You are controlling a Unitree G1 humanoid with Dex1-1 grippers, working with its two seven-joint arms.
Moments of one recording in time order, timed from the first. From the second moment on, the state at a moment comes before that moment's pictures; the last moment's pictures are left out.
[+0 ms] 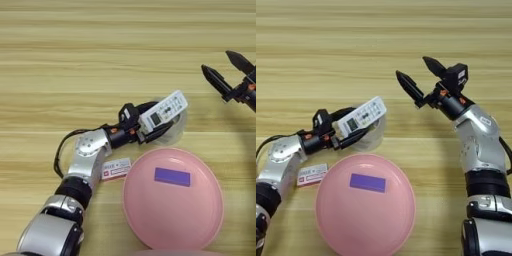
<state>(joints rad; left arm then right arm) -0.41 0.05 -0.11 0.75 -0.22 -0.49 -1.00 -0.43 -0.33 -0.20 0.38 0.50 -0.07 0.88</state>
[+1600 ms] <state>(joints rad) -0.17 0.34 -0.05 0.16 -0.40 -0.33 -1.14 -0.43 -0.25 -0.21 0.38 0.46 -0.19 0.77</state>
